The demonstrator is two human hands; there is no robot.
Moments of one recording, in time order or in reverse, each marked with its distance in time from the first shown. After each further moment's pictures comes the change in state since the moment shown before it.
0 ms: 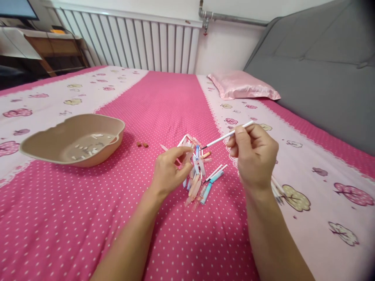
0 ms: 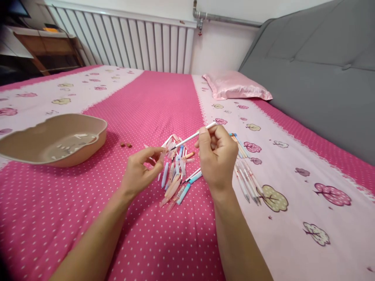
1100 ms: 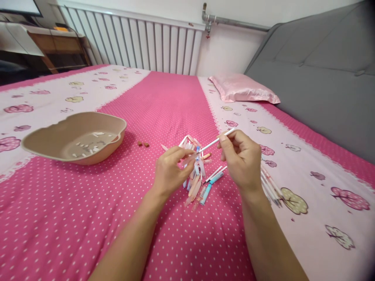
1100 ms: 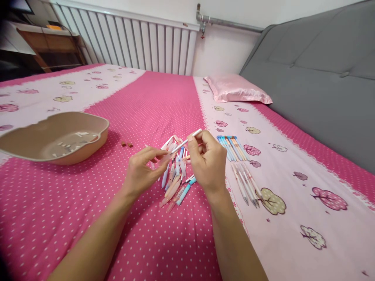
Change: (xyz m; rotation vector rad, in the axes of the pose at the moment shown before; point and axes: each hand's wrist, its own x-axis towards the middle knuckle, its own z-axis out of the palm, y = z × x) left_hand -0.001 0.001 0.003 0.073 0.090 0.114; right_hand -0.005 0.000 0.006 -0.112 -0.169 0.037
